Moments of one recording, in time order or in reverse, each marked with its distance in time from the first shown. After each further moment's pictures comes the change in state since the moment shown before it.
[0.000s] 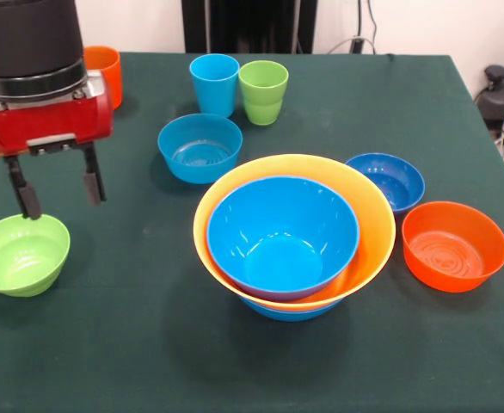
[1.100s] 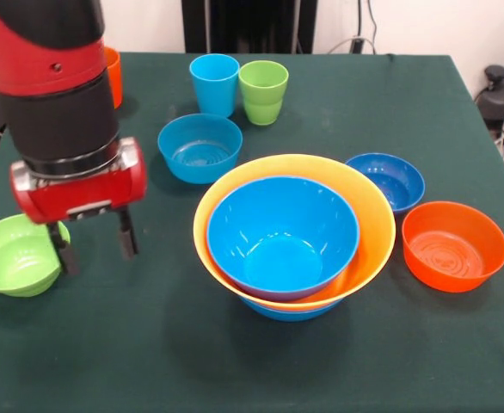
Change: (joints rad) arm 0.050 0.153 0.001 -0.155 -0.001 0.030 0.000
